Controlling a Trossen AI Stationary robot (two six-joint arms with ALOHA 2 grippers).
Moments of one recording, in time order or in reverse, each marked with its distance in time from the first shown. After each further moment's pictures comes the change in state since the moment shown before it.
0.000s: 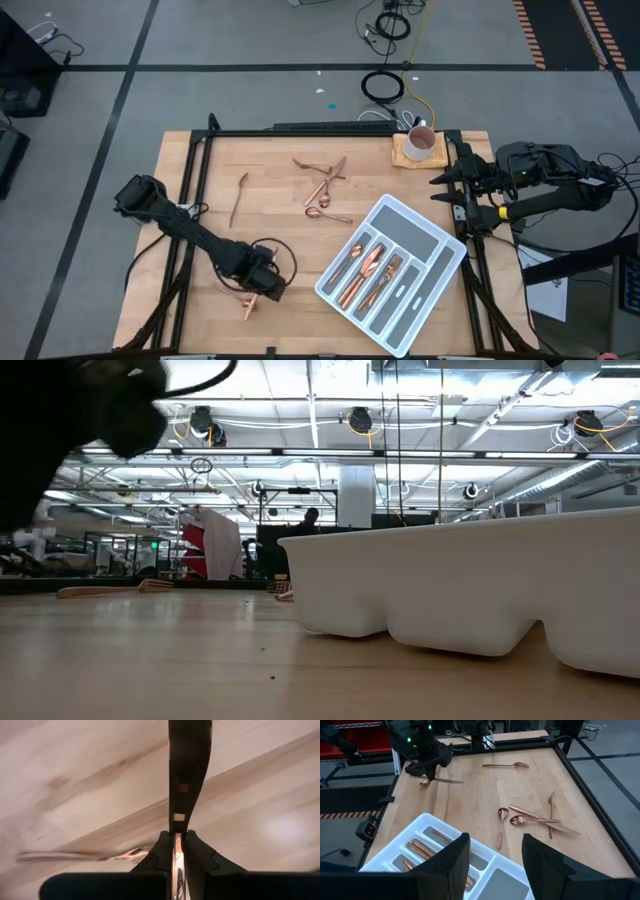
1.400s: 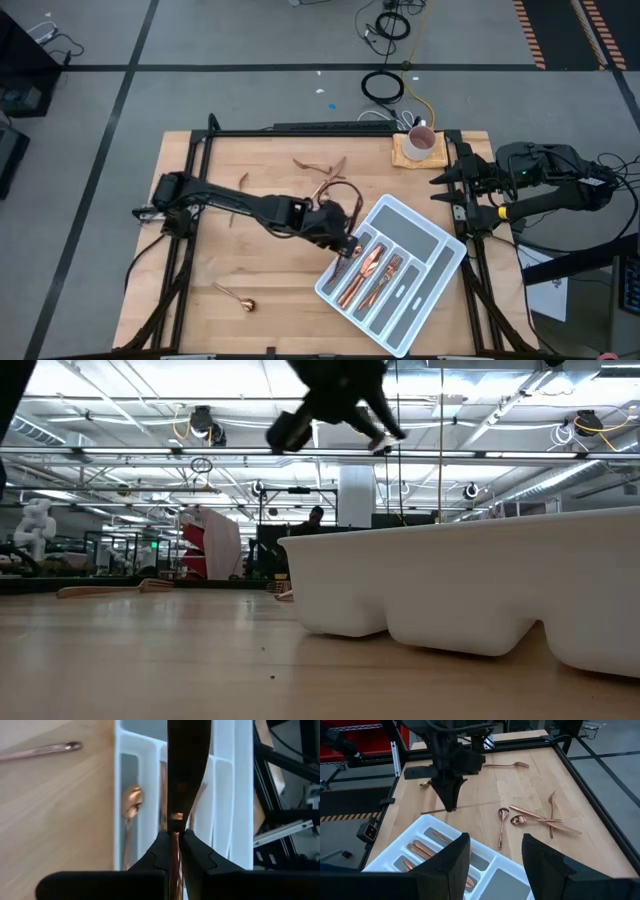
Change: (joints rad) left arm 0.363 0.222 0.476 0.299 -0.164 0.534; right arm 0.000 0.000 0.000 0.002 0.000 0.015
